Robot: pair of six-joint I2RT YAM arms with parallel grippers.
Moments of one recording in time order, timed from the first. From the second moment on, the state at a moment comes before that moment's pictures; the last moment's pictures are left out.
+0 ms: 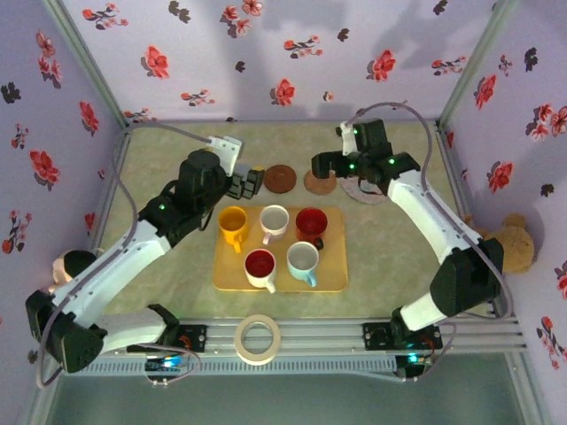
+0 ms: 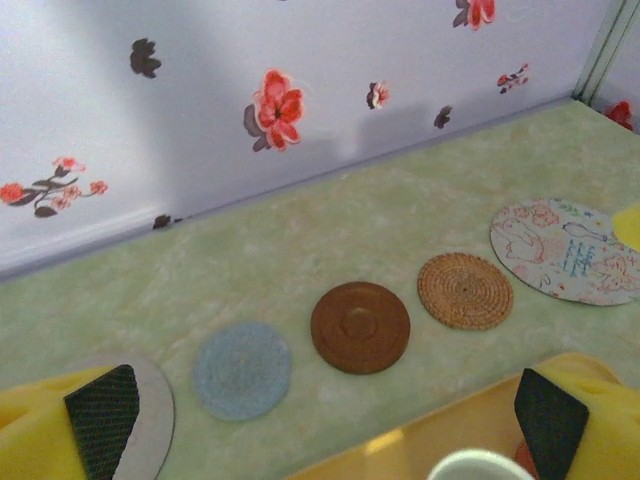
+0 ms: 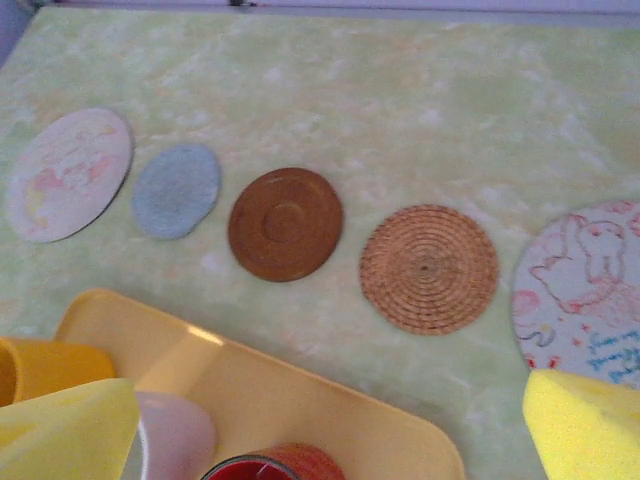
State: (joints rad) left arm -0.70 1.15 1.14 -0.37 -0.28 -0.06; right arm 0.40 1.48 1.34 -0.58 -0.19 0.19
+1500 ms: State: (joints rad) left arm -0.69 1.15 0.99 -1.07 -0.02 -0.58; right arm 0.73 1.25 0.83 -0.16 -0.35 -0.09
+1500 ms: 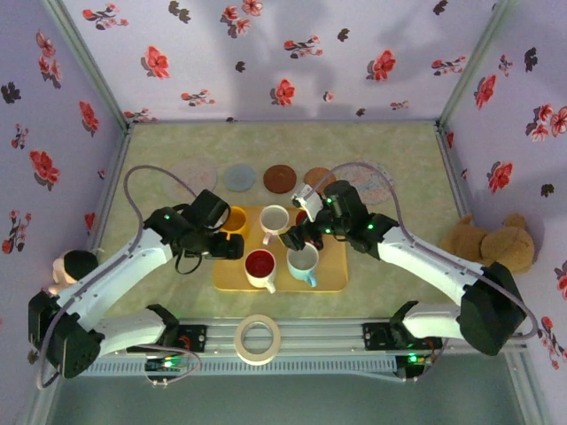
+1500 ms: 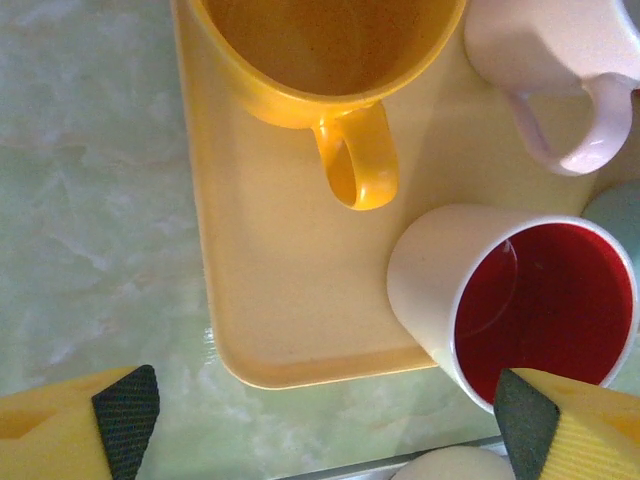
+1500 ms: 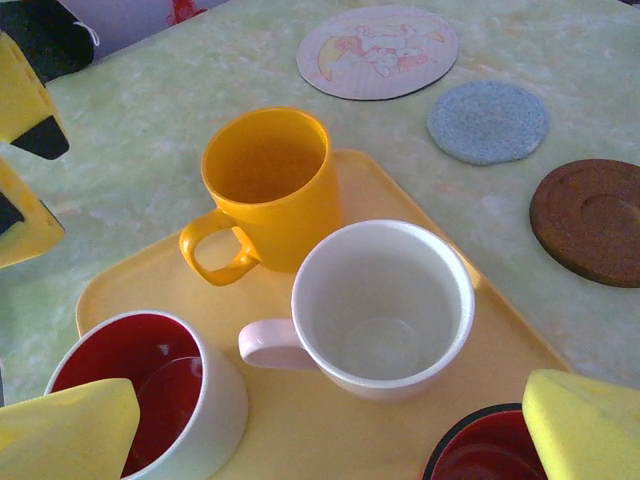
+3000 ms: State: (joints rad) left arm -0.63 1.40 1.02 -0.98 -0.01 -0.56; right arm 0.73 1.30 0.89 -0.22 -0.31 -0.11
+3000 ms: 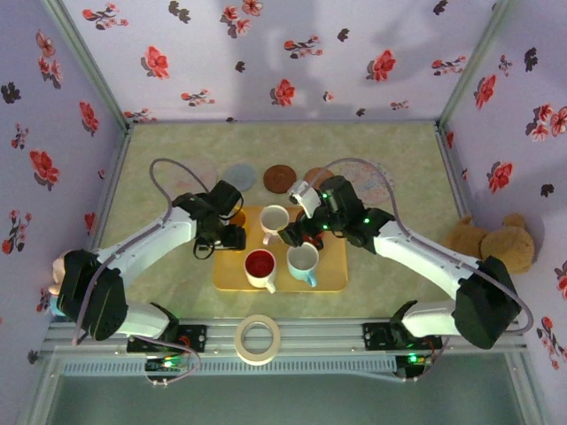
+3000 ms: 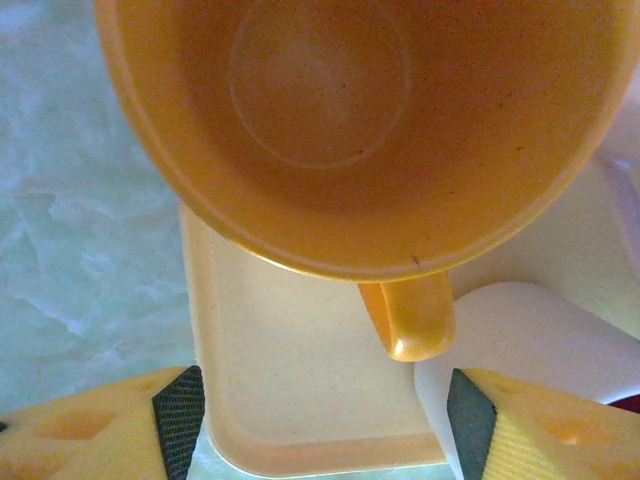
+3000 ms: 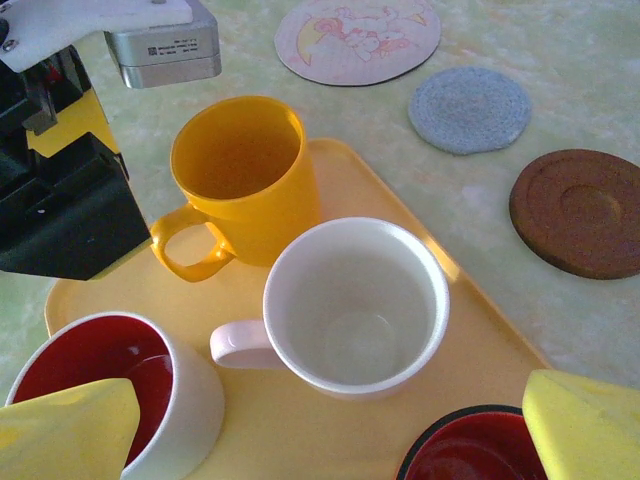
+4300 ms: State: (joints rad) left arm -0.60 1.44 1.02 -0.94 0.06 -0.47; right arm 0.72 1.31 0.91 -0.22 -0.31 -0.12
